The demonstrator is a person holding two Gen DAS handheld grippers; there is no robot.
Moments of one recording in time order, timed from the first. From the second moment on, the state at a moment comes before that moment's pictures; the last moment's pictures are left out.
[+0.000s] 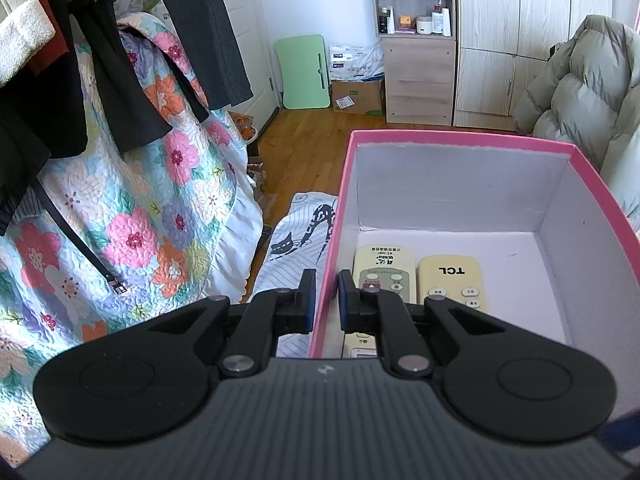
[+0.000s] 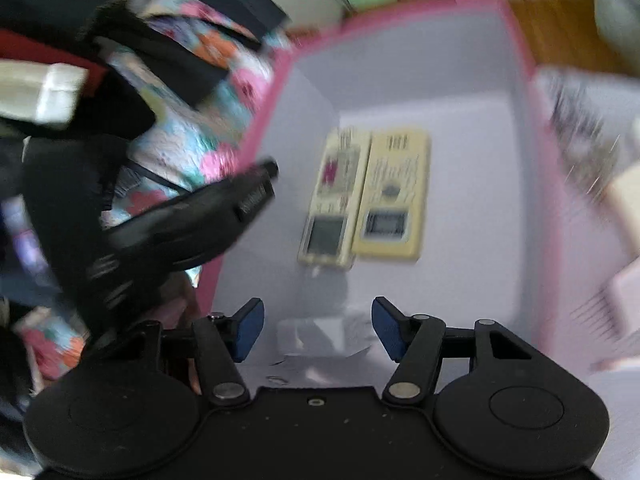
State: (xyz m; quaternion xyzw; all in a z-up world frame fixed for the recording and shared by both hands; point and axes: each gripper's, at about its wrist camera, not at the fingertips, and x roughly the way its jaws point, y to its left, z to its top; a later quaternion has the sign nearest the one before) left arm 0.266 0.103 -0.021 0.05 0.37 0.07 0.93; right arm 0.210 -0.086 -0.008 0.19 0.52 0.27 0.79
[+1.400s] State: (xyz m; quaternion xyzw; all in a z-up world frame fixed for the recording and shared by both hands) left arm 0.266 0.089 -0.020 0.06 0.37 0.07 0.93; right arm 0.104 -0.247 -0.088 0.12 0.37 0.15 0.91
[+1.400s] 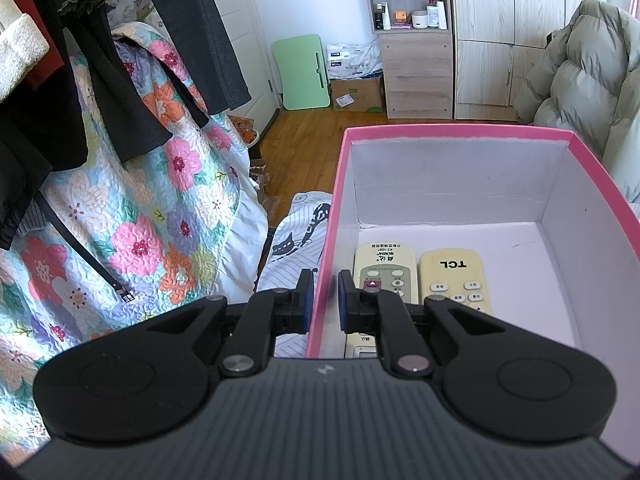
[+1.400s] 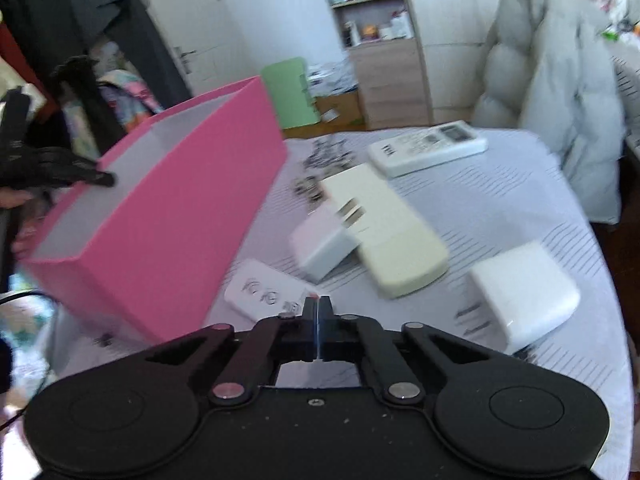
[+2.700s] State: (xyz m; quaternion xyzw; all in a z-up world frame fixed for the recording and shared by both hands) left arm 0.266 0.088 -0.020 0.06 0.37 0.07 0.93; right arm 0.098 -0.185 -0.036 -0.14 0.25 0.23 0.93
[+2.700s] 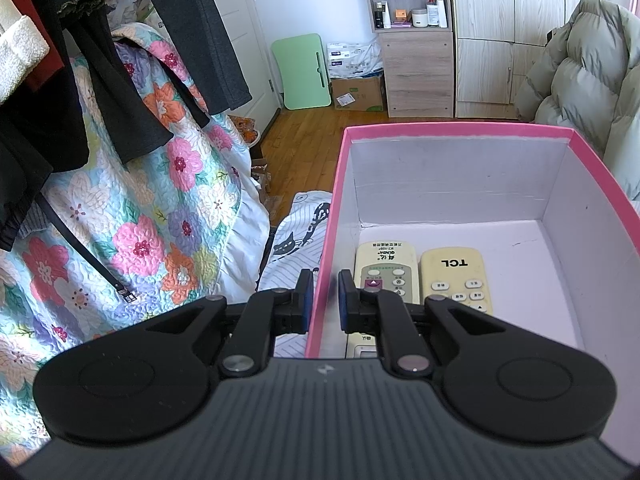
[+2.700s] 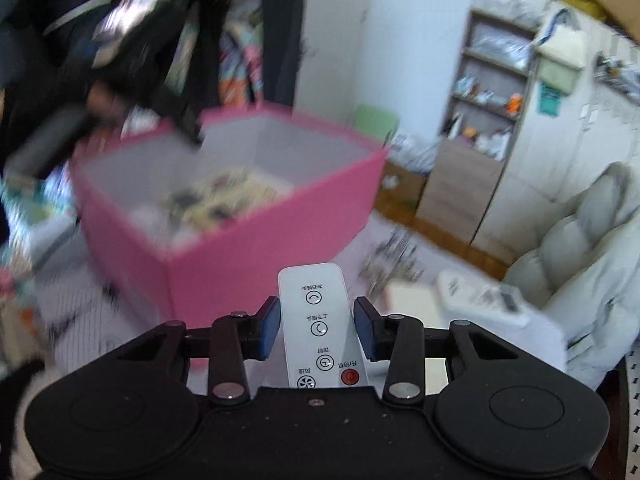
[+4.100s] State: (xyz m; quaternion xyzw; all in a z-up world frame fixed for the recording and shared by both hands) left arm 0.263 0.096 -0.018 0.06 0.36 0.07 0.93; right arm 0.227 -0.040 -0.032 -0.07 0.56 0.28 0.77
